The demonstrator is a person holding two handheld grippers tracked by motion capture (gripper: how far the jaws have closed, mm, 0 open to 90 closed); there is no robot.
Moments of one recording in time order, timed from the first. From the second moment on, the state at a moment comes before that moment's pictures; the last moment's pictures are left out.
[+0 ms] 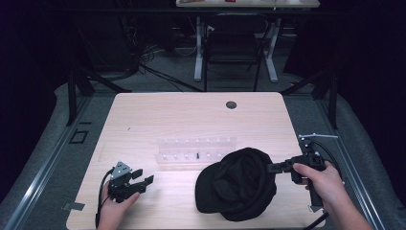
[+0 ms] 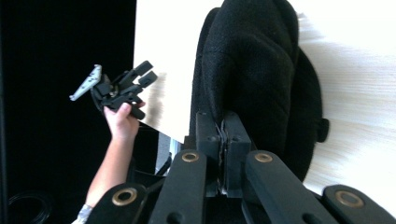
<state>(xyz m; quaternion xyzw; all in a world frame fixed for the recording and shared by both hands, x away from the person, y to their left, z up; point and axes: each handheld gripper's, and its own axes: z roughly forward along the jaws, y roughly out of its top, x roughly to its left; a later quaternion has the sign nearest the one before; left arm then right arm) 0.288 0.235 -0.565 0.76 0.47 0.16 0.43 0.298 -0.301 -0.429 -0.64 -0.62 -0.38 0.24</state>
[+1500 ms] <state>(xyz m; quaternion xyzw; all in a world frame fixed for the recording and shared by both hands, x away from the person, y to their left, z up) 0.288 0.234 -0.565 0.76 0.47 0.16 0.43 0.302 -0.291 -0.371 -0.60 -0.60 -0.46 0.27</state>
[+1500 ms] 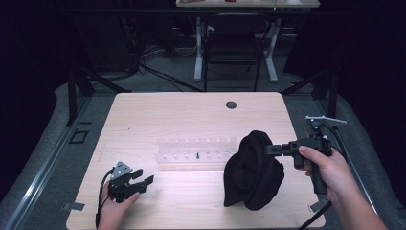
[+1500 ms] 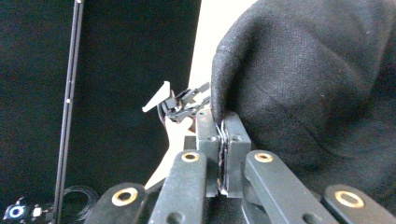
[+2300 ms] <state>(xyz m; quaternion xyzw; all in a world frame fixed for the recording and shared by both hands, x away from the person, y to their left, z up) 0.287 0.237 -0.563 0.75 0.47 0.16 0.43 0.316 -0.269 -0.334 -0.56 -0.60 -0.50 0.26</state>
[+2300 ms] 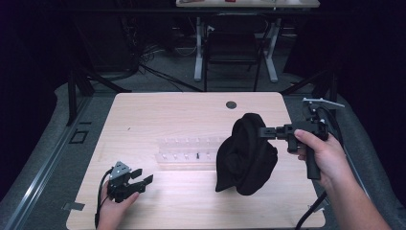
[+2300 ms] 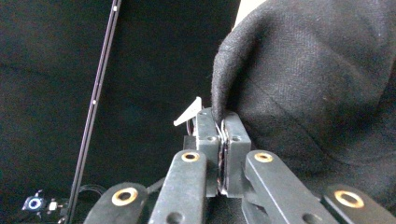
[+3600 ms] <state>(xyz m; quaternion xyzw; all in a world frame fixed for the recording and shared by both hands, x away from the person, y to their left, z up) 0.289 0.236 -0.564 0.75 0.47 0.16 0.44 0.363 -0.219 -0.317 -0.55 -0.61 -0.52 0.24</state>
